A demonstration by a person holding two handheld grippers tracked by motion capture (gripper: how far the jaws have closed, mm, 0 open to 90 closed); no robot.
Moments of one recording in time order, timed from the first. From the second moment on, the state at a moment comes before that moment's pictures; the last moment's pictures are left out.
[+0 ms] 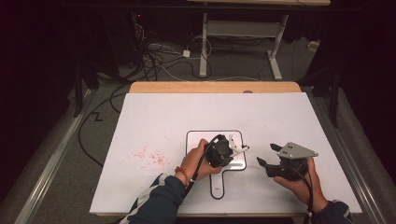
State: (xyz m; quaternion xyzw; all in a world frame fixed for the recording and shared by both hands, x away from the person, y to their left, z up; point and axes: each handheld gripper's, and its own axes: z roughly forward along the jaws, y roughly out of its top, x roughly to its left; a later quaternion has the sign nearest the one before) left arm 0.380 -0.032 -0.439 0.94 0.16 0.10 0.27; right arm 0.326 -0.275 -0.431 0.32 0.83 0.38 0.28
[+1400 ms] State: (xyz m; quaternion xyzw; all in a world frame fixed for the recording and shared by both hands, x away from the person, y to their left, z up) left arm 0.365 -0.005 -0.444 0.87 0.18 0.13 0.45; right arm 0.363 -0.217 -0.417 0.28 0.81 0.51 0.12
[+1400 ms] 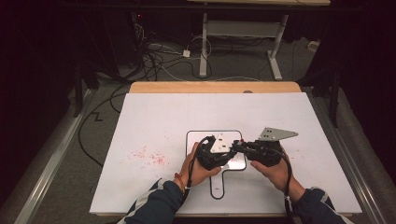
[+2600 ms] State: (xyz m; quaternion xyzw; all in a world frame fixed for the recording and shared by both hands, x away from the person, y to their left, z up) left arm 0.272 0.184 -0.469 0.83 0.32 0.25 0.39; right arm 0.348 -0.175 -0.411 0.27 0.87 0.36 0.21
